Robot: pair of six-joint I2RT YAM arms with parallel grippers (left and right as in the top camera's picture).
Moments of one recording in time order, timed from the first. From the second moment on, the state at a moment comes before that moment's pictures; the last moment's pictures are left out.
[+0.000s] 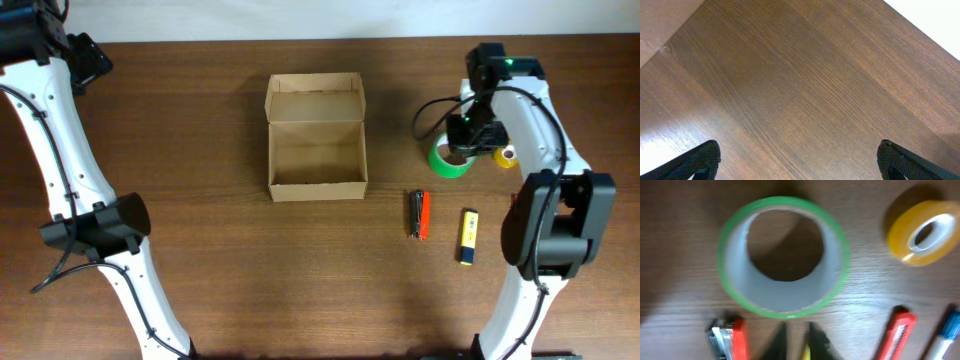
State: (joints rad) left arm 0.28 2.43 3.01 -1.68 -0.27 -0.40; right arm -0.05 2.13 1.83 -1.26 0.05 0.05
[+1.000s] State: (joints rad) left arm 0.28 2.43 3.01 -1.68 -0.23 -0.40; right arm -0.14 2.21 1.83 -1.17 0.03 0.08
